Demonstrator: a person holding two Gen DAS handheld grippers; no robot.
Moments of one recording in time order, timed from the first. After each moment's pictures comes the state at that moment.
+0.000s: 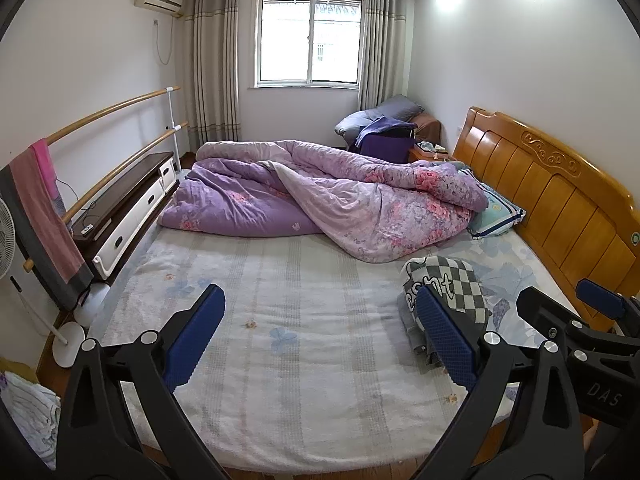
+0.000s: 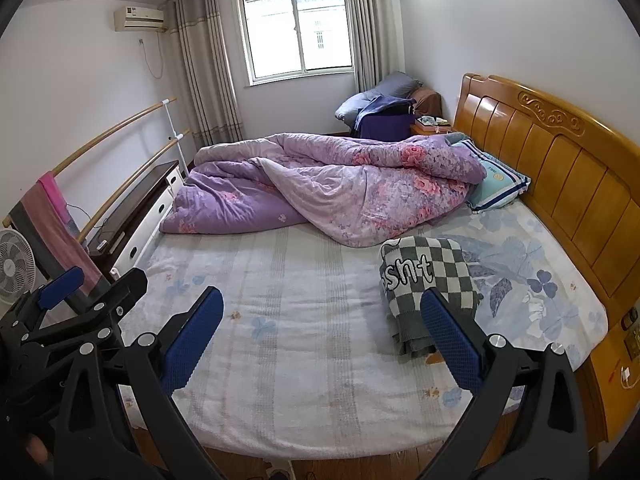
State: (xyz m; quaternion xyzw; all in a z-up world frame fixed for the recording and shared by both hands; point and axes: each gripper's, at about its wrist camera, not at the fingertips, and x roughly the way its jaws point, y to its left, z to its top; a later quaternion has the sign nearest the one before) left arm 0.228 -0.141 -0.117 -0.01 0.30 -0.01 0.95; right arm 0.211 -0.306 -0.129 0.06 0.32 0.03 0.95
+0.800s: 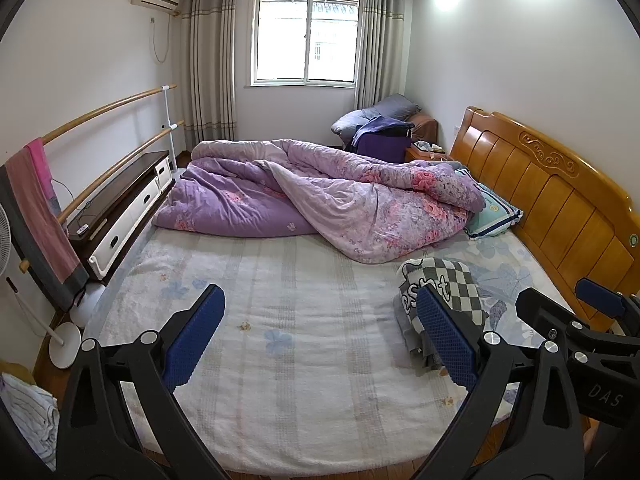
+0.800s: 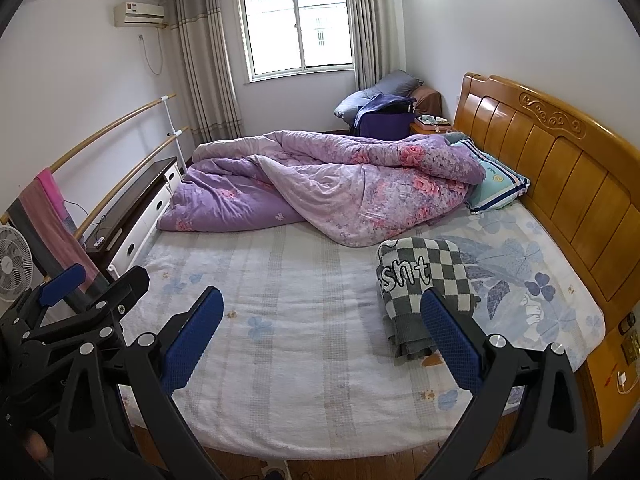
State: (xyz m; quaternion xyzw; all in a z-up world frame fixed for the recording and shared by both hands) left arm 0.246 -0.142 -0.119 -0.01 0.30 -0.02 0.95; right arm 0.215 -0.307 -0.126 0.05 0.32 0.03 0.94
